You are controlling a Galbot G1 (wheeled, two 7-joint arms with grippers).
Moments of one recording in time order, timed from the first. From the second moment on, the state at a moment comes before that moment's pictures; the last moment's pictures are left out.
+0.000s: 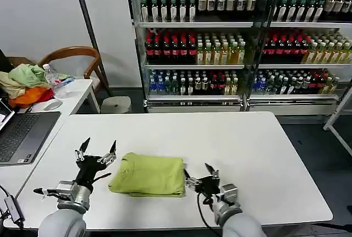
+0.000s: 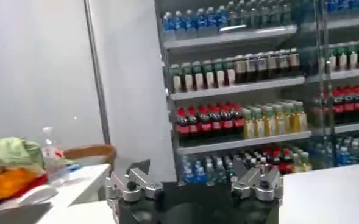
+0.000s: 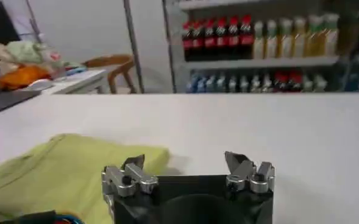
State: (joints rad) left arm 1.39 -1.14 -0.56 -2.07 -0.29 0.20 -0.13; right arm -1.19 1.14 0.01 2.02 0.56 -0.44 0.31
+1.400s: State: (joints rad) left arm 1.43 -1.16 -0.61 -2.02 -0.31 0.20 -0.13; right arm -1.01 1.19 -0.06 1.89 0.70 -0.48 0.32
